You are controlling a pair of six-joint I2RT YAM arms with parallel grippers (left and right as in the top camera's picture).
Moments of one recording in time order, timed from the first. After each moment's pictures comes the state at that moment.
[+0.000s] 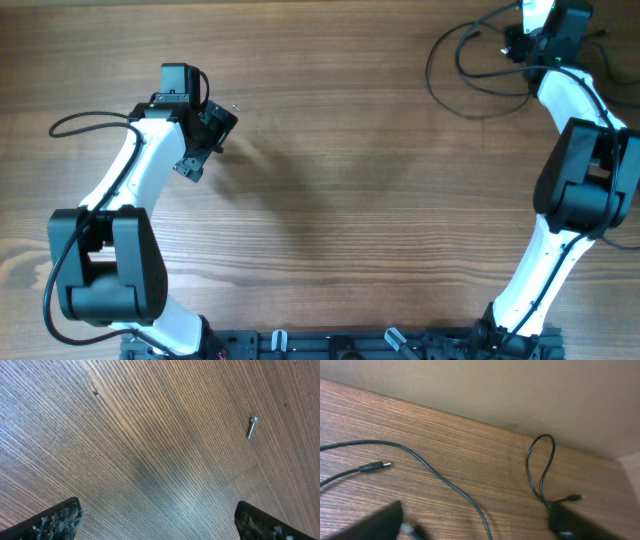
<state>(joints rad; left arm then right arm) -0.02 1.77 1.20 -0.71 0.00 -0.99 -0.22 2.26 1.67 0.02 0.03 -0.46</state>
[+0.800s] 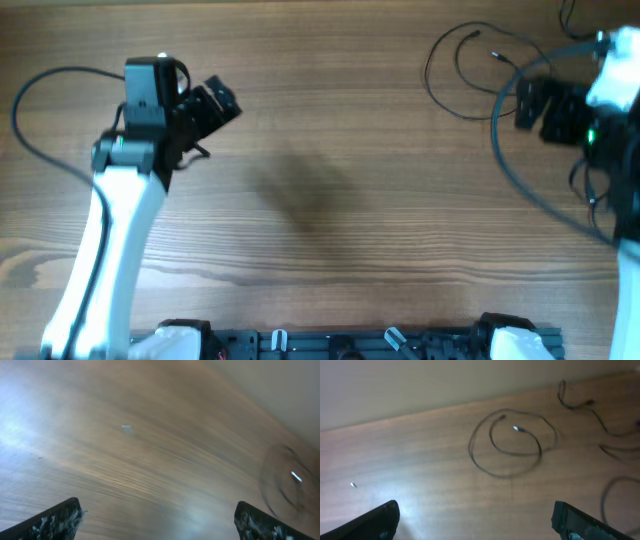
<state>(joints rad) -0.08 1.35 1.20 -0.67 0.09 -0.58 -0.16 1.12 1.49 -1.01 -0.14 0.08</state>
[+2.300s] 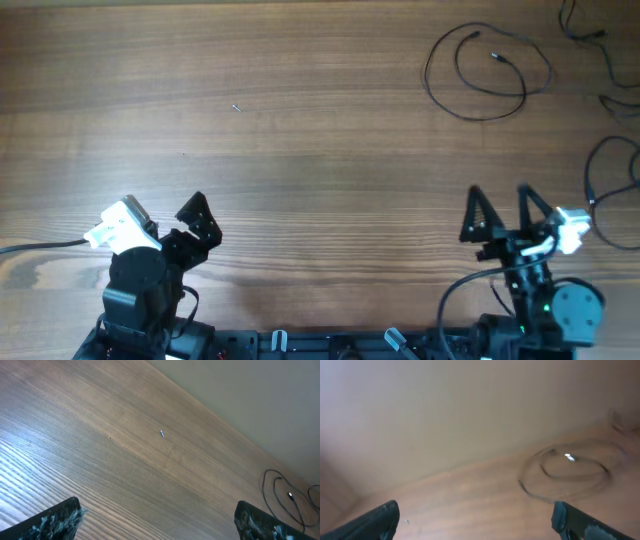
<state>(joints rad) -0.28 0.38 0.71 -0.85 -0.31 -0.73 -0.10 0.02 0.30 -0.26 -0.27 0.42</state>
